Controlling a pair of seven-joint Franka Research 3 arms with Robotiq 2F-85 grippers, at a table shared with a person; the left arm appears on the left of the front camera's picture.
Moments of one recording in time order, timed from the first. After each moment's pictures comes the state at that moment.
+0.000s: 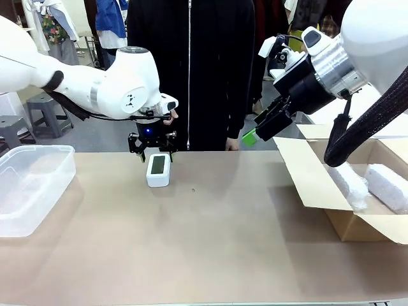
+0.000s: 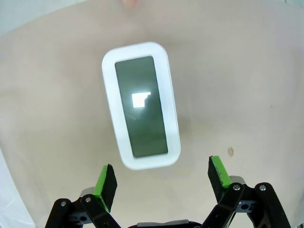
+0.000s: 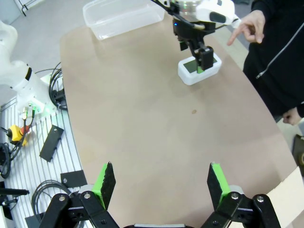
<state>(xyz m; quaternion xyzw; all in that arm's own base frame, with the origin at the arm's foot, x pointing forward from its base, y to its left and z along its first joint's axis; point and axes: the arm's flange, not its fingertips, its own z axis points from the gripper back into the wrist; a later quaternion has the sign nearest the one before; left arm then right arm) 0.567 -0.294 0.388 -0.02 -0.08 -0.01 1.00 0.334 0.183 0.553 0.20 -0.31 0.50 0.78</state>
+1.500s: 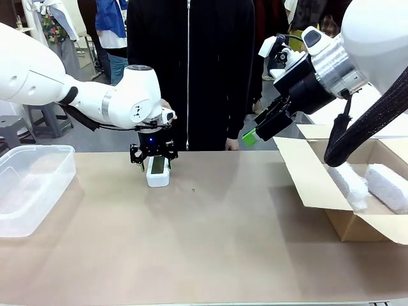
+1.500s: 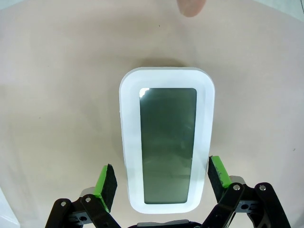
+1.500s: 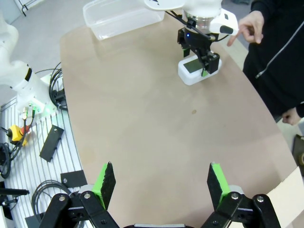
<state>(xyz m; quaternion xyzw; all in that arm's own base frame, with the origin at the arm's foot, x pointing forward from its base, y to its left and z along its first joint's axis) 0.604 -0.281 0.338 -0.01 -0.04 0.07 1.00 0.334 0.183 0.553 0.20 -0.31 0.50 0.78</state>
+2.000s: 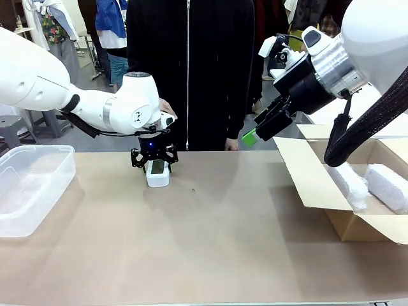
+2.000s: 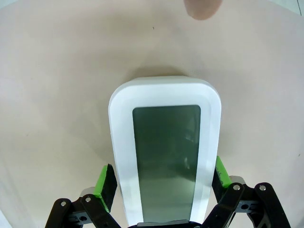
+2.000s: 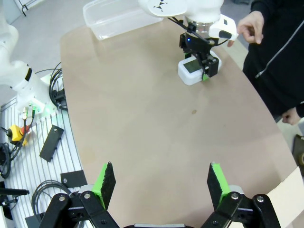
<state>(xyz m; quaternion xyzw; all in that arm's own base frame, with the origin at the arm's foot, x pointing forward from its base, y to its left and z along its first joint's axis) 0.612 -0.276 0.316 -0.03 -0.04 0.05 1.00 0.334 0.183 0.553 0.20 -0.31 0.50 0.78</state>
